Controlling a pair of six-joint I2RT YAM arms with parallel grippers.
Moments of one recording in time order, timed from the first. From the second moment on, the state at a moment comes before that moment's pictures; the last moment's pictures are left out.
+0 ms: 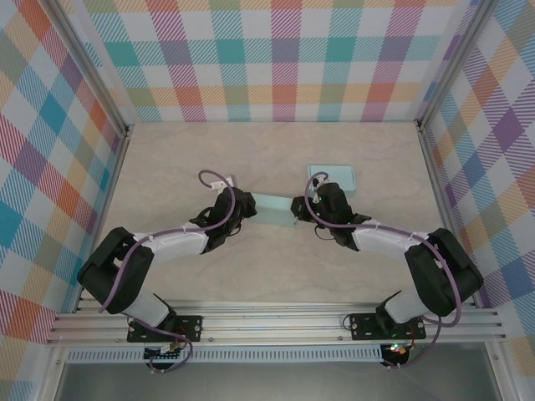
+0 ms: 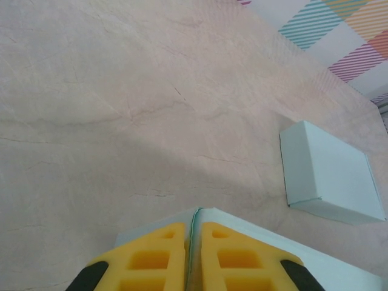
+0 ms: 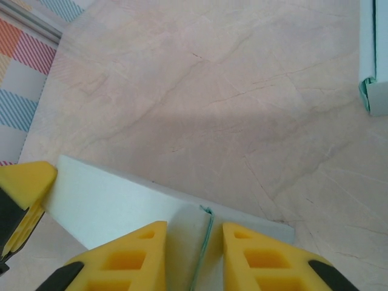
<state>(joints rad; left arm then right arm) -0.66 1.53 0.71 0.26 -0.27 -0.85 0.60 1.47 0.63 0.29 -0.10 0.71</state>
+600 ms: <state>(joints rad) -0.67 1.49 0.74 0.13 -0.28 -0.83 0.60 1.48 0.56 0.47 -0.08 0.61</state>
